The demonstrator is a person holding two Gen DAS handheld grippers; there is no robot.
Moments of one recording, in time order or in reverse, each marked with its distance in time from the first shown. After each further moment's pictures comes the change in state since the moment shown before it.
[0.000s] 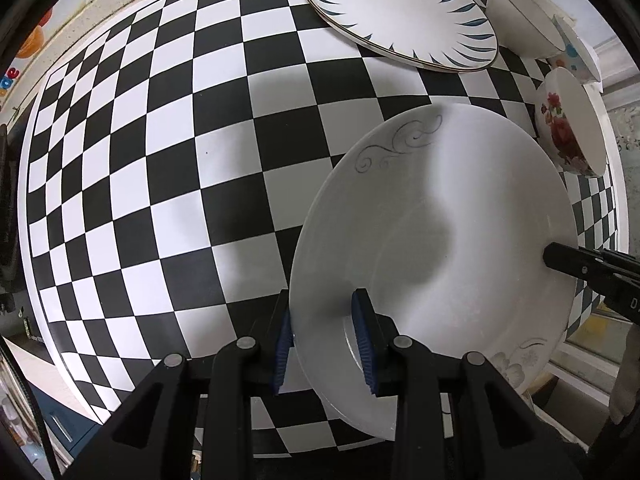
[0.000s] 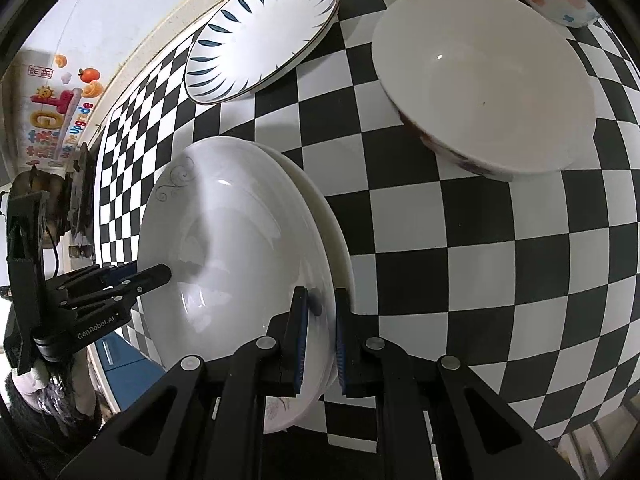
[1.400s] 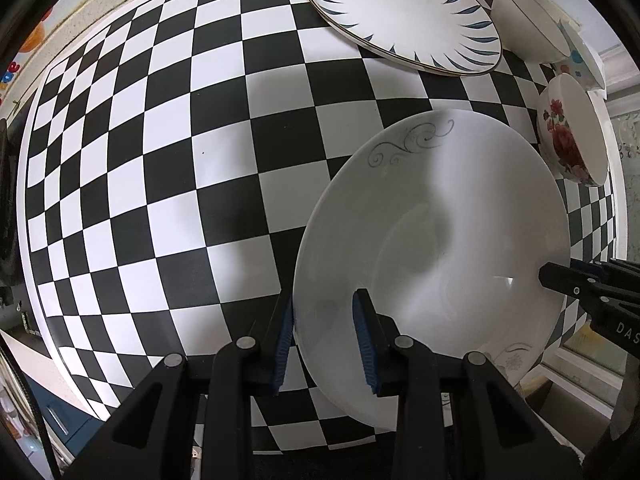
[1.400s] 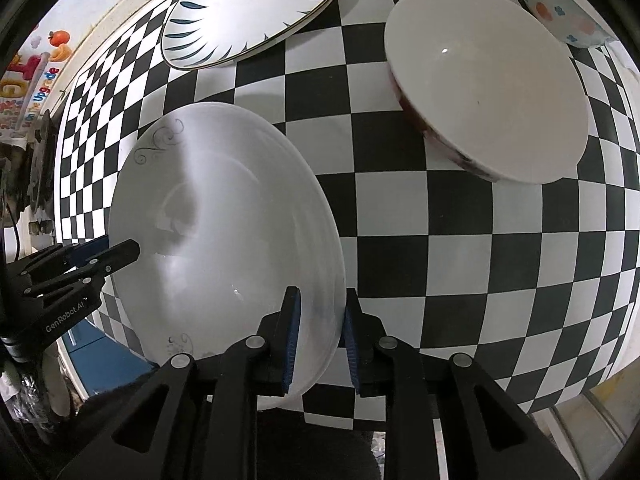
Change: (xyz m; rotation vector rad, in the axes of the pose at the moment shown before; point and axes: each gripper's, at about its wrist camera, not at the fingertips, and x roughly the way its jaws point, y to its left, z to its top) left arm 0.004 0.009 0.000 -0.021 0.018 -0.011; right arm 0.003 0.022 0.006 -0.033 0.118 -0.171
